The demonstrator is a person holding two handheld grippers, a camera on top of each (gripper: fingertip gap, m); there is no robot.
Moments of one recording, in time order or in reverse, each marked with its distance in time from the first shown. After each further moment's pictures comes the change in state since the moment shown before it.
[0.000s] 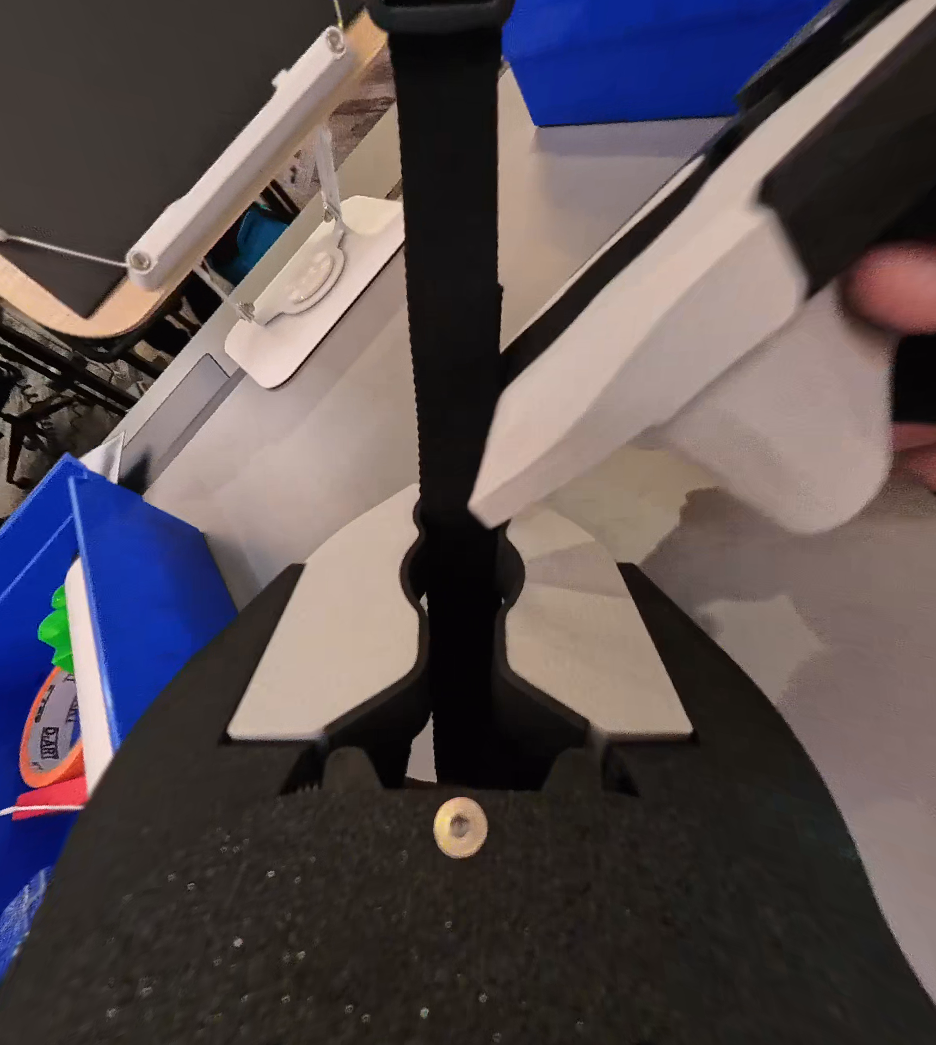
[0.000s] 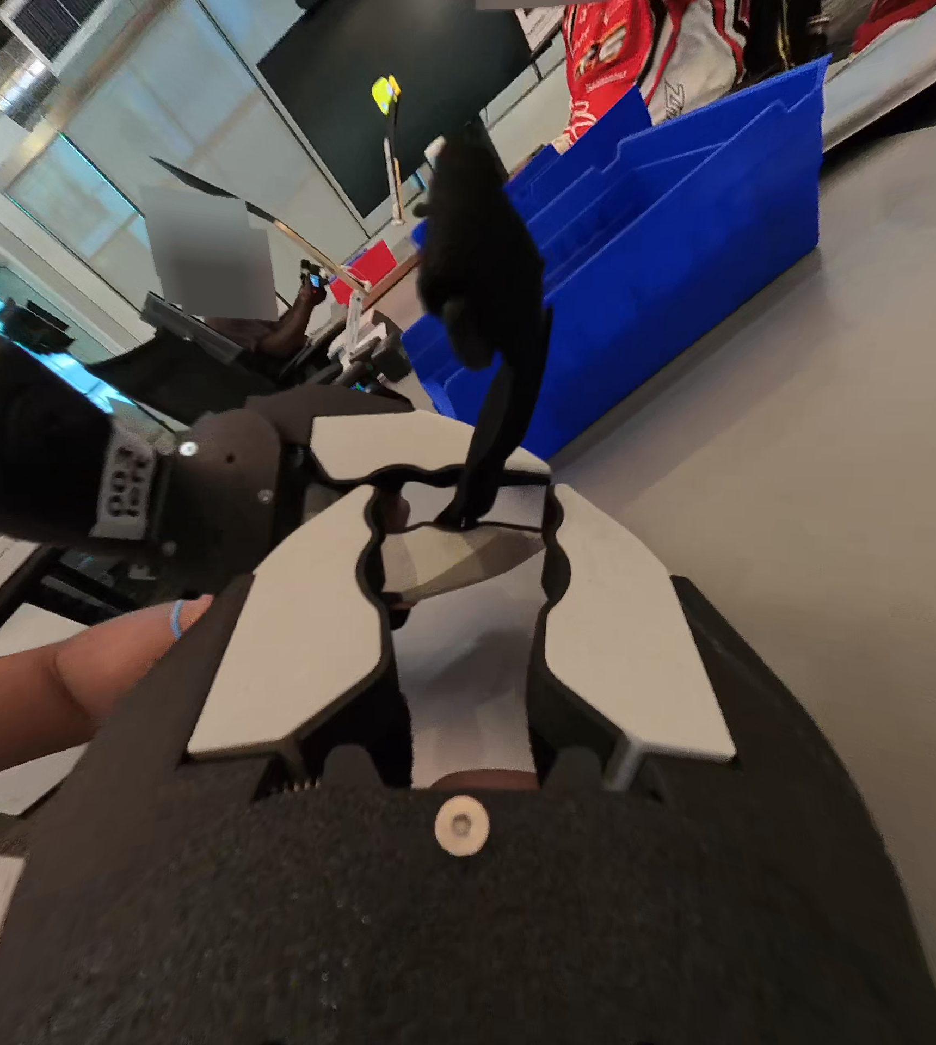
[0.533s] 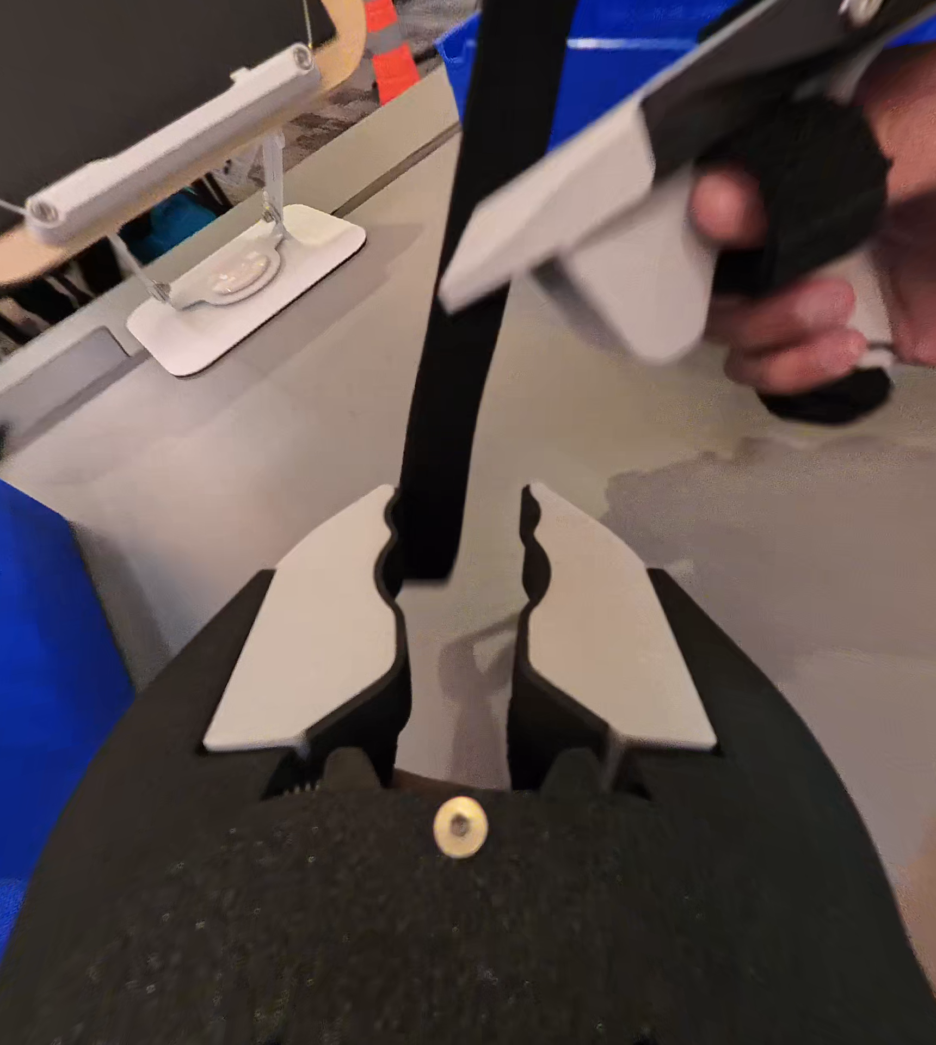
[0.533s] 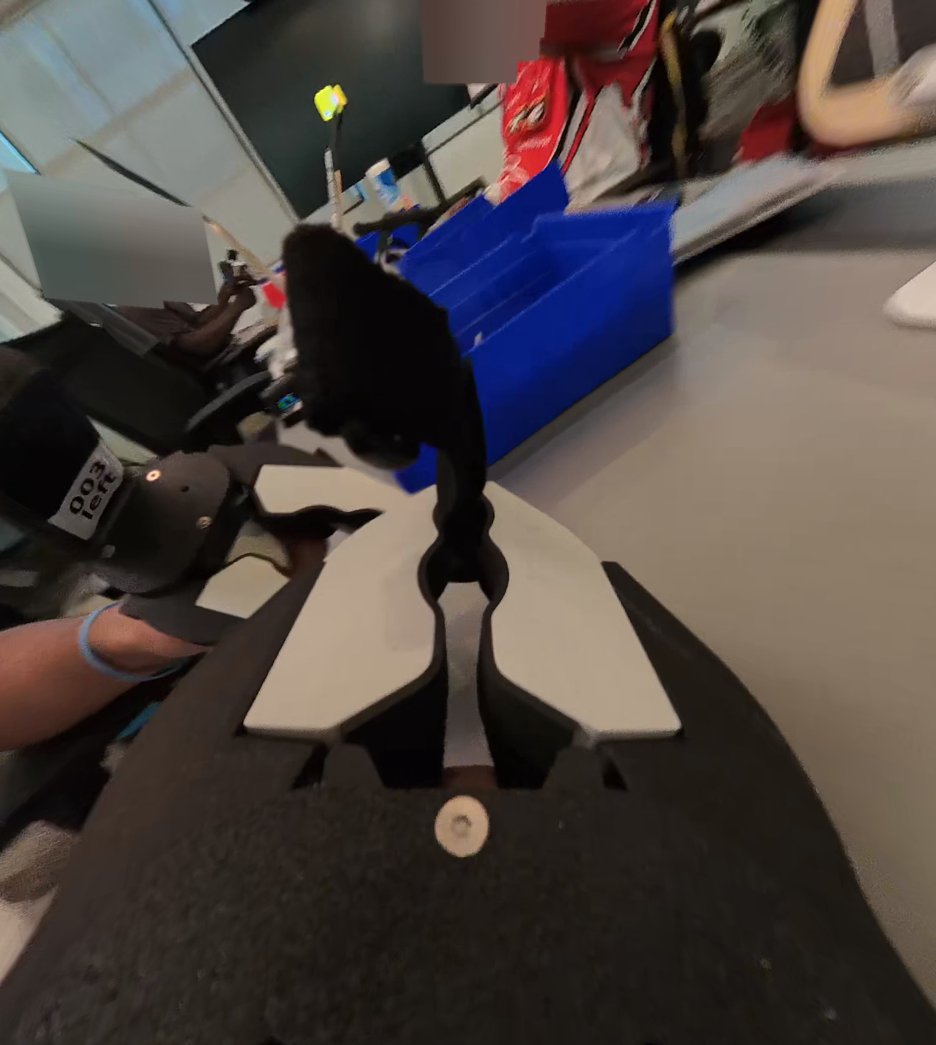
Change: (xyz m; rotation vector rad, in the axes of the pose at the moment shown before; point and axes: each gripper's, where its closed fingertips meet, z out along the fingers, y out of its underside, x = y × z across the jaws) left arm 0.022 -0.011 -0.006 0.068 0.126 -0.209; right arm 0.027 -0.037 -0.041 0.029 0.117 -0.126
